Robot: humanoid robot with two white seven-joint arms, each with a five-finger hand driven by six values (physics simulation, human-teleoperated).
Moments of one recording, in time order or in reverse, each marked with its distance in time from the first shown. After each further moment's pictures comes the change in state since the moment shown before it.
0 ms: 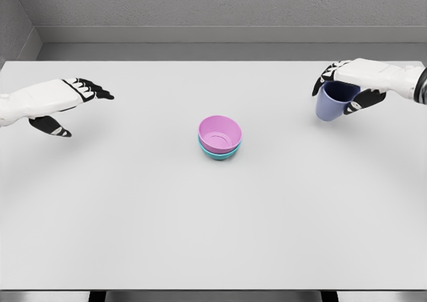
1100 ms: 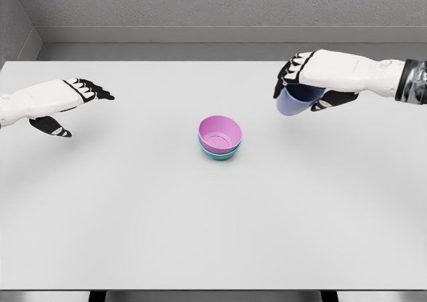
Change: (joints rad) left arm 0.000 -0.001 -0.001 -0.001 -0.005 0.000 0.000; right arm 0.005 0.003 -0.021 -0.271 -0.029 -0.080 0.000
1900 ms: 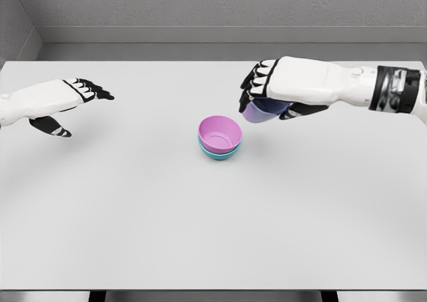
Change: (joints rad) left arm 0.000 0.000 0.001 0.000 -0.004 0.000 0.000; right arm 0.006 0.057 0.005 -0.147 -0.001 -0.004 0.000
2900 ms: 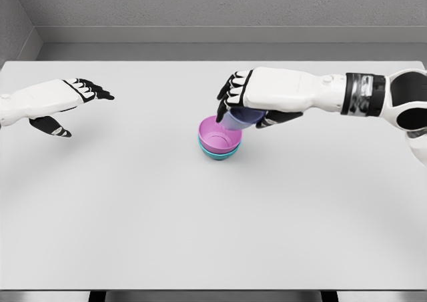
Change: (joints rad) left arm 0.000 0.000 0.000 0.000 0.000 0.000 0.000; right arm -0.015 0.110 0.046 0.090 0.002 -0.057 0.000
